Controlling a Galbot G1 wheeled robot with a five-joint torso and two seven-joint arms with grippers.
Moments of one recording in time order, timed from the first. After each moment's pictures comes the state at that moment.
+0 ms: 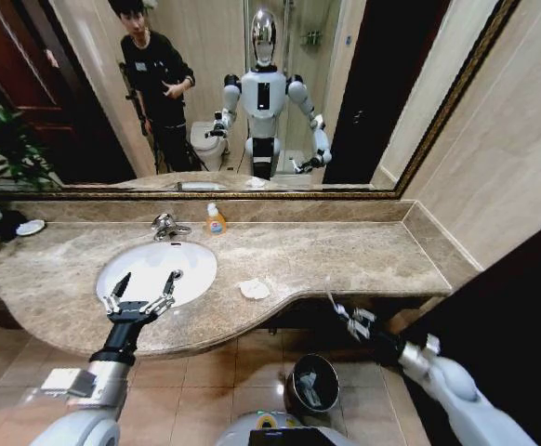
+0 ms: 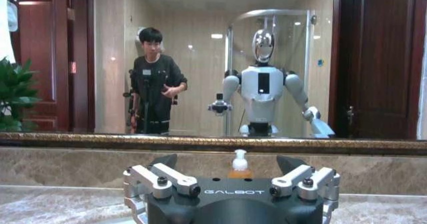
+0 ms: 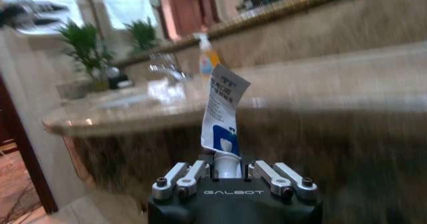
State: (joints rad) left arm 1.84 -1.36 -0.82 -2.47 -0.37 0.04 0.05; right arm -1.54 0.98 0.62 1.51 0.67 0.30 -0.93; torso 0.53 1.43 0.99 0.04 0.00
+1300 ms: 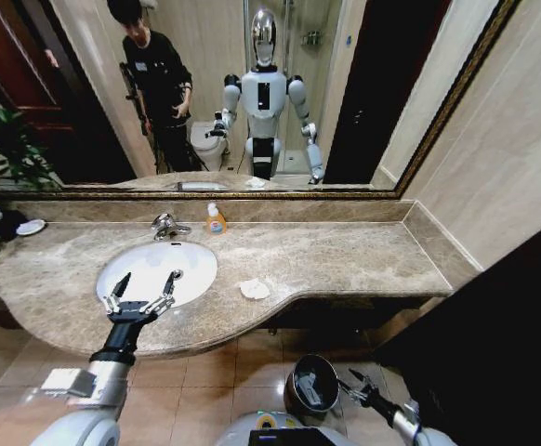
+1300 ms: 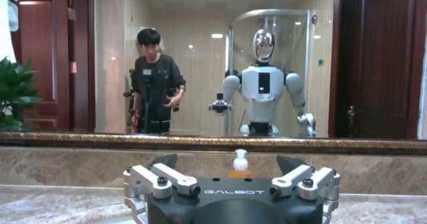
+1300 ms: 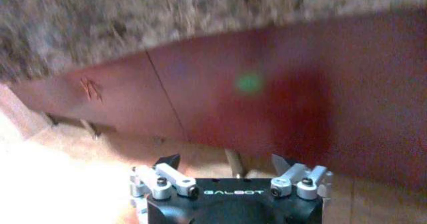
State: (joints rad) left arm 1.84 -1.36 -0.82 -2.47 -0.37 0.04 0.05; right arm -1.40 1.14 0.58 0.97 0.46 0.42 -0.86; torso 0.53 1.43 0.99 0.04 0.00
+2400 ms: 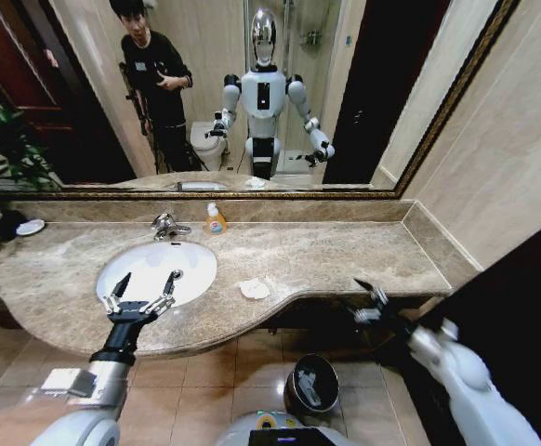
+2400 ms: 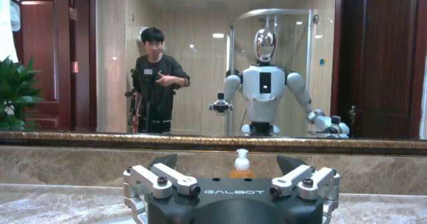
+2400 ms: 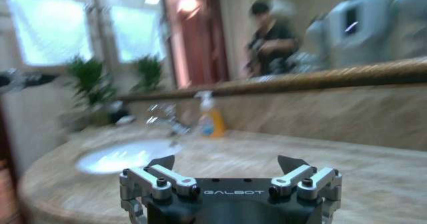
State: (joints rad) left arm 1.84 -1.36 -0.82 -2.47 -0.37 0.04 0.05; right arm -1.34 0.95 0.65 1.77 0.67 -0.01 -0.85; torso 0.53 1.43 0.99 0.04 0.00
